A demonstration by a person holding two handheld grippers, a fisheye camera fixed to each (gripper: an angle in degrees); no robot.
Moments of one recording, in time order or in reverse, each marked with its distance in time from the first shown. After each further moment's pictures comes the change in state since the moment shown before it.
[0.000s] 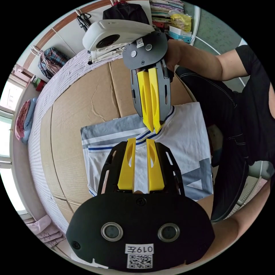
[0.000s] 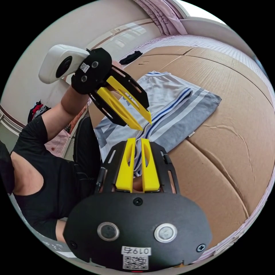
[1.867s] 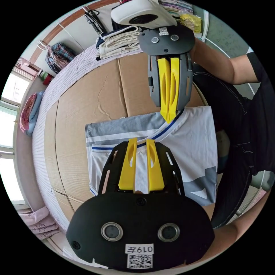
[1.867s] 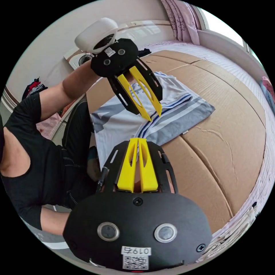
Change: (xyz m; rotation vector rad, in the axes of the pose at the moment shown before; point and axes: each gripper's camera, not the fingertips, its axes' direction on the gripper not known) left arm 0.094 0.061 -0.024 0.811 -0.099 -0.288; right arm 0.040 0.214 0.167 0.328 -0.121 -0.189
